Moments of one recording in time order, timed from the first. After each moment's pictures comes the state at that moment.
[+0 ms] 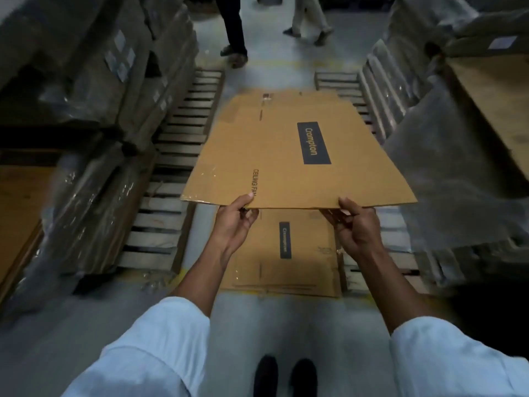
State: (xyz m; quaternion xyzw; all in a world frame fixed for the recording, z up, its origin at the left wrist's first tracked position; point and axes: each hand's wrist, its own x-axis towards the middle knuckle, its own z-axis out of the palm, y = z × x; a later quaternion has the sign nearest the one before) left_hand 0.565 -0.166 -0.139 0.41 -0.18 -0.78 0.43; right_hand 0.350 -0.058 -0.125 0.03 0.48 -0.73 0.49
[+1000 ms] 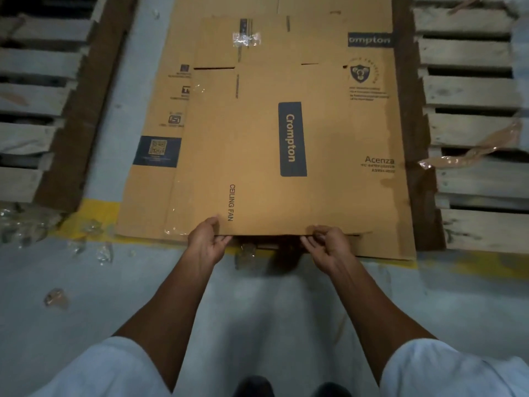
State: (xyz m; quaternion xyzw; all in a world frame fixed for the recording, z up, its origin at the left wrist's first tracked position) left_hand 0.569 -0.202 -0.903 0.67 0.03 -0.67 0.32; right_hand 0.351 -0.103 -0.930 0.29 0.56 -0.53 0.57
